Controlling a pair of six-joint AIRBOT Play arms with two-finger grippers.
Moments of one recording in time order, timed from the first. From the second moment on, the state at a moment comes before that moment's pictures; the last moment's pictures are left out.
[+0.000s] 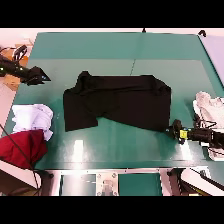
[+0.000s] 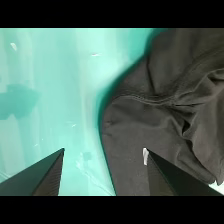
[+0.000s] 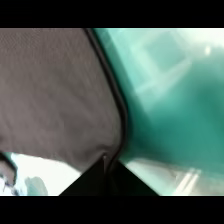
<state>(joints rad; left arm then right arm) 0.33 -1.80 1.76 0.97 -1.44 -1.17 -0.67 -1.17 0.34 -0.73 1.03 1.20</state>
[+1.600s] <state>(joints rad) 0.02 -1.80 1.28 0.87 -1.38 -0.96 -0.64 -1.19 0.60 -0.84 0.91 1.27</state>
